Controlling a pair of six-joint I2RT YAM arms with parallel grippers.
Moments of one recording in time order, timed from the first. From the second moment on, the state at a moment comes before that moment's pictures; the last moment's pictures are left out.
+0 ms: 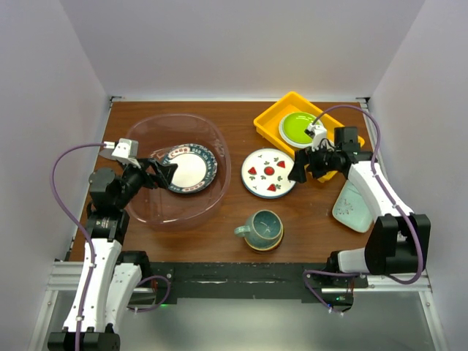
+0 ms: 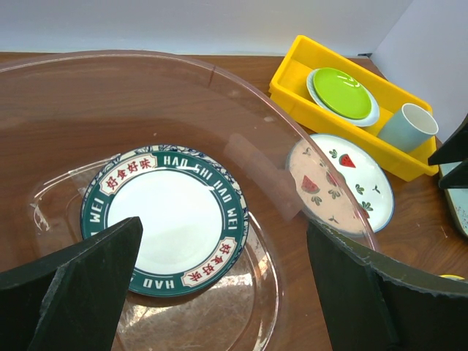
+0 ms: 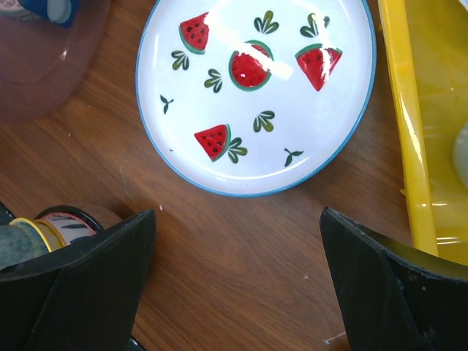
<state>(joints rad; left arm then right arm) 0.01 0.61 0.61 -0.12 0.43 -0.25 0.04 1.37 1.01 -0.60 -0.59 -0.22</state>
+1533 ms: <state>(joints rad) 0.02 0.62 0.59 -0.12 0.44 -0.25 0.04 1.59 1.01 -0.42 -0.60 0.00</state>
